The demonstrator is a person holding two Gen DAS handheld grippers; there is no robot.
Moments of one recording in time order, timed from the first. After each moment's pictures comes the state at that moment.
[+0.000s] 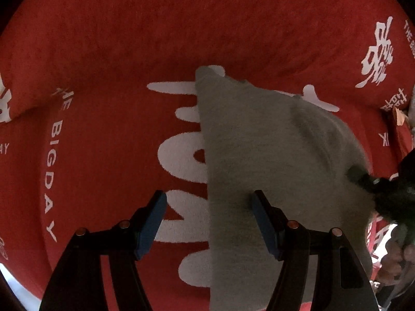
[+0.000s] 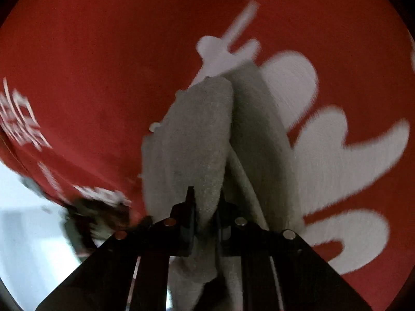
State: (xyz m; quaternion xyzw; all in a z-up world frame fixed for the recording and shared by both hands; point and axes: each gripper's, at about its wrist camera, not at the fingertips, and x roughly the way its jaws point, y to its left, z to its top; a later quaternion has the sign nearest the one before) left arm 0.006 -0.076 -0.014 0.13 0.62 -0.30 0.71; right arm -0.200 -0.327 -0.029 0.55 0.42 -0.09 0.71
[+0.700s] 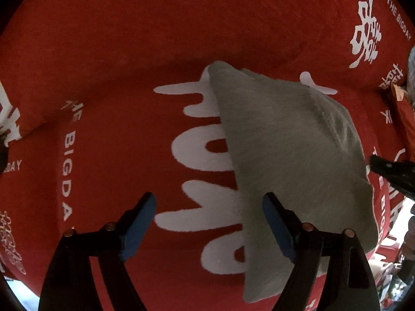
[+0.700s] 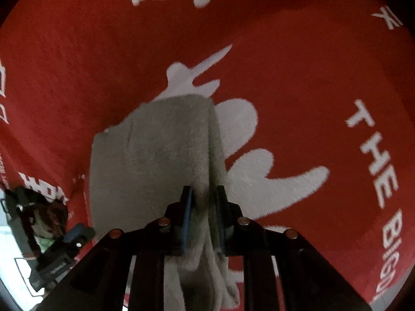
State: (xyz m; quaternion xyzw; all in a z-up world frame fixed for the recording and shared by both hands) left arm -0.005 -0.060 -0.002 0.18 0.60 -0.31 0.72; right arm -0.227 -0.334 -0.007 0.45 0.47 -0.22 0.73
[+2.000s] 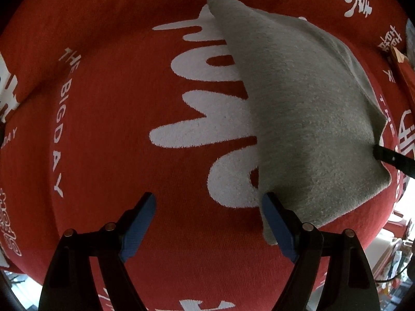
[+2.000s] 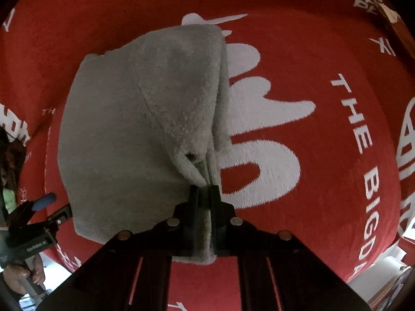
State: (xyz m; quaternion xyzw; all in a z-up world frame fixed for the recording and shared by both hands) left arm -0.067 -0.018 -0.039 0.22 0.63 -0.30 0.68; right arm -0.228 -0.245 -0.024 0.30 0.58 -0.23 0.72
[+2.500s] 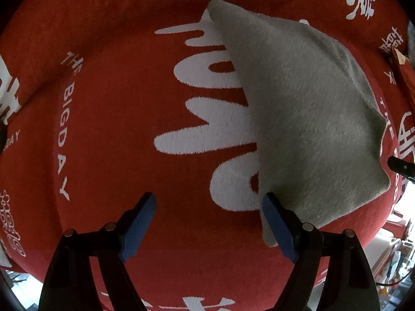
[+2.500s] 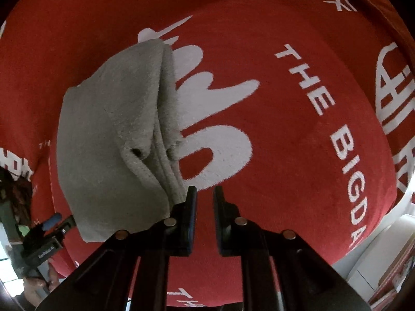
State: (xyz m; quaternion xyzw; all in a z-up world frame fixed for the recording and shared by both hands) left arm -0.054 -0.024 -0.030 0.23 0.64 -0.30 0.67; right arm -0.273 -0.276 -0.005 0.38 0.56 -0.29 0.68
